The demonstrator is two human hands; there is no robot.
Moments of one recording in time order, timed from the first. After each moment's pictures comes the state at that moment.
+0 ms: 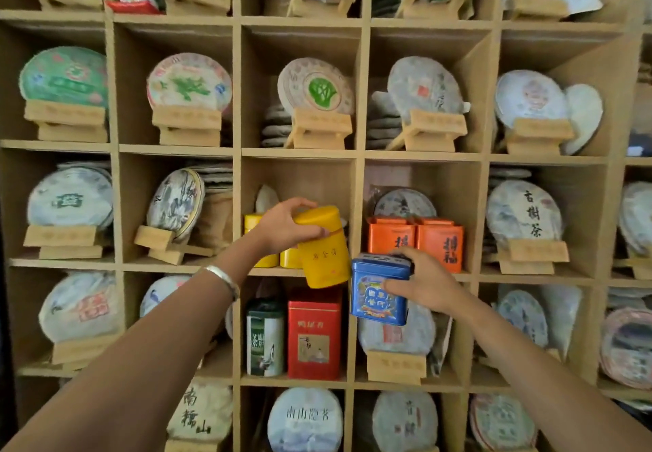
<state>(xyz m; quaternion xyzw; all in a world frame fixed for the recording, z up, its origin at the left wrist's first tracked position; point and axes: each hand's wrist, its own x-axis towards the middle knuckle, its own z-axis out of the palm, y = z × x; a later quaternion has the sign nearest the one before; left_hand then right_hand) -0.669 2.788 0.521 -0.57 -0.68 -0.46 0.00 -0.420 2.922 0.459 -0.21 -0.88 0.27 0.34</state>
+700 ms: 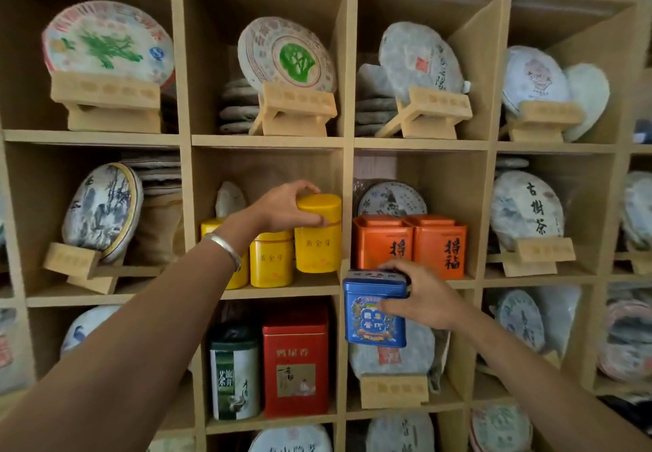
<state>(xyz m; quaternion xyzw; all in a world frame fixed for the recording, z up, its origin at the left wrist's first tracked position) -0.737 2.909 0.556 -0.66 -0.67 -0.34 0.03 -0.456 2.980 0.447 -0.22 -0.88 0.29 0.29</state>
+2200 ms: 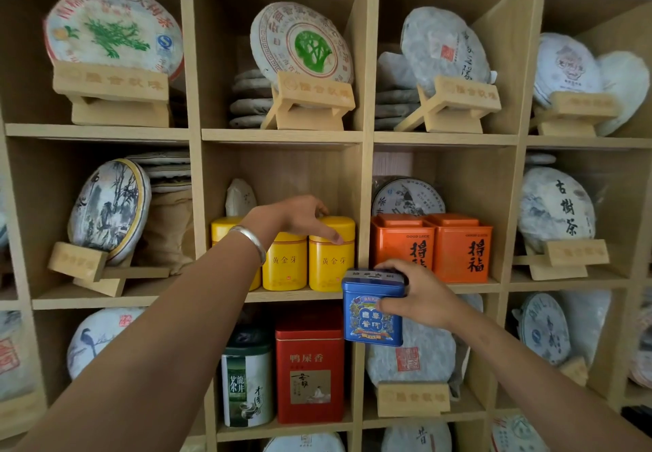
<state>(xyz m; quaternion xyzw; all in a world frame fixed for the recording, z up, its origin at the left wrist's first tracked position) -0.757 2.945 0.549 -0.66 -0.74 -0.15 0.01 -0.497 2.994 0.440 -0.22 -0.88 0.30 0.29</state>
